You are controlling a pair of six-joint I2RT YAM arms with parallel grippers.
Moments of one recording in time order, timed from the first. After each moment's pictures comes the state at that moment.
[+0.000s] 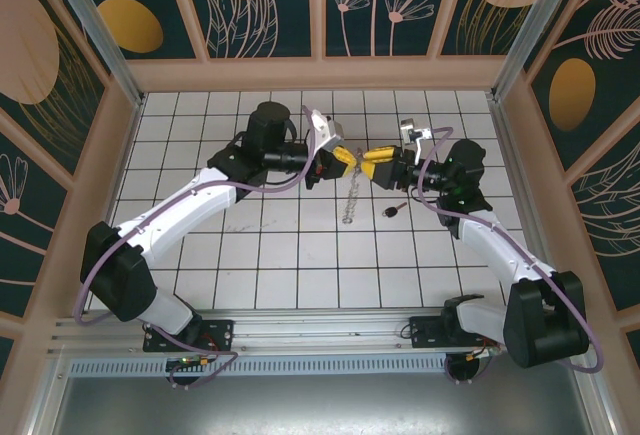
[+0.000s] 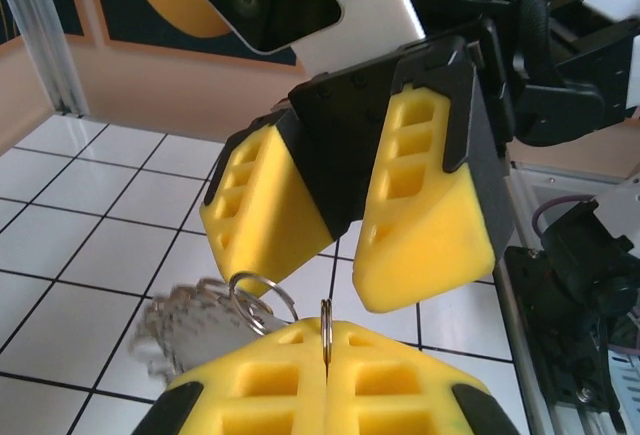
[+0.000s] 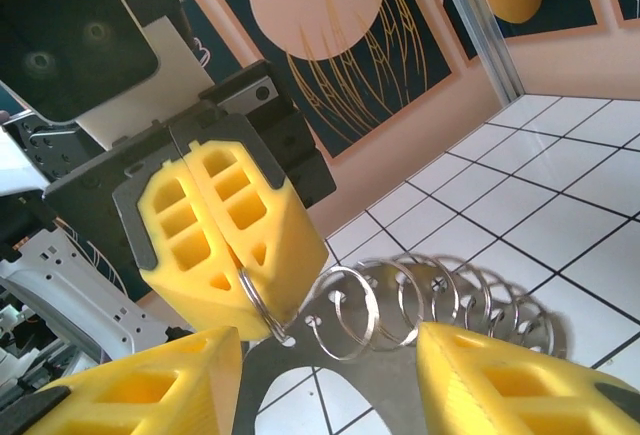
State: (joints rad) left arm -0.67 1.53 1.30 -0.13 0.79 0.14; right arm 0.23 1.18 0.67 0.59 -1.11 0.60
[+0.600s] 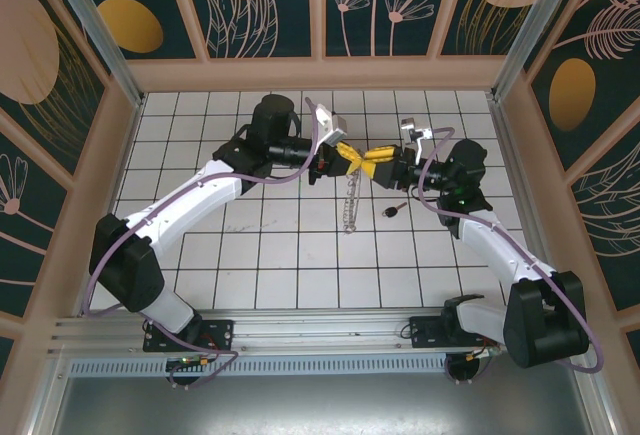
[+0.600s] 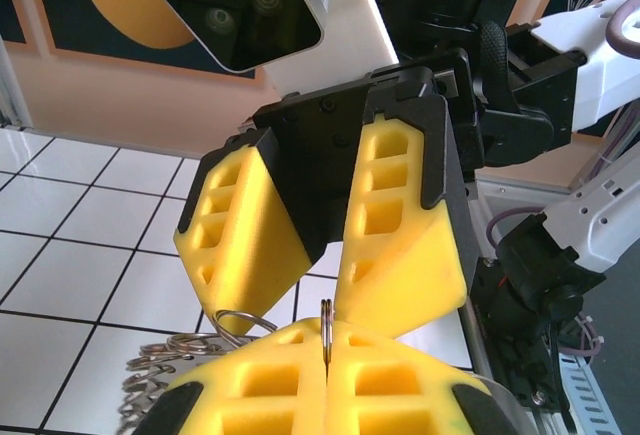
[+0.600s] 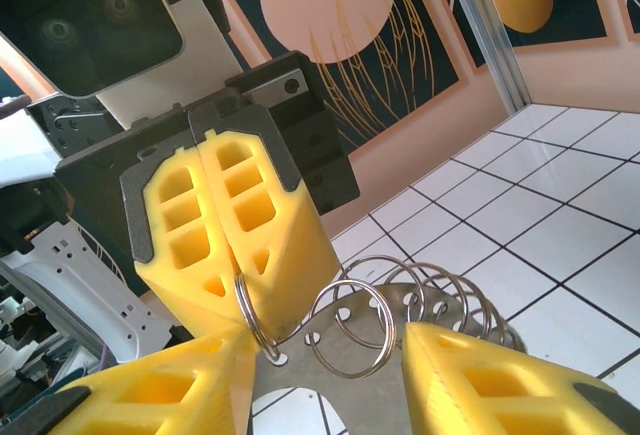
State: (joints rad) left arm -0.66 1.59 1.37 -0.14 0.89 0.11; right arm 0.23 1.18 0.68 0.62 -1.12 0.60
